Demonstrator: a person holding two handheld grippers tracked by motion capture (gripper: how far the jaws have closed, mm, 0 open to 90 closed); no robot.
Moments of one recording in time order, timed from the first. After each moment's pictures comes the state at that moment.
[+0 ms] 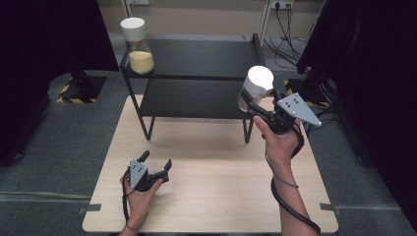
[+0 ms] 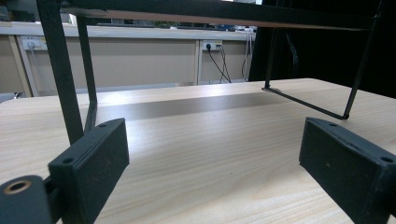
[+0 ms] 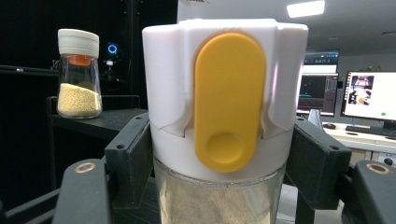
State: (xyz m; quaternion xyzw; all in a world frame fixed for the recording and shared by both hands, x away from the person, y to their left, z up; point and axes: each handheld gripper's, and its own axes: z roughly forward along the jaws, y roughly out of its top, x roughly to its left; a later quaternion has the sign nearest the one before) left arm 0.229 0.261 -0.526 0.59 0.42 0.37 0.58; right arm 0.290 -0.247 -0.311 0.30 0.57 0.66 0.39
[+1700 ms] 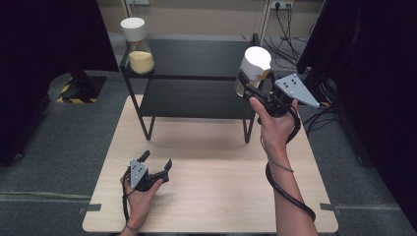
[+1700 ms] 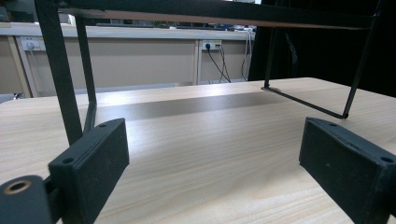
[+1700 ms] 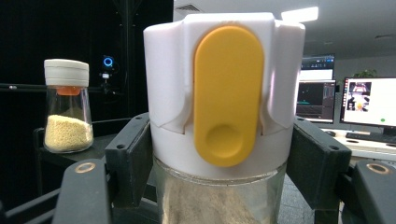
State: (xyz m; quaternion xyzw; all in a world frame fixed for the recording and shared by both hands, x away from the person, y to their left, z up) left arm 0.229 0.261 -0.526 0.59 0.42 0.37 0.58; right arm 0.311 -0.231 -0.282 0.31 0.55 0.67 0.39
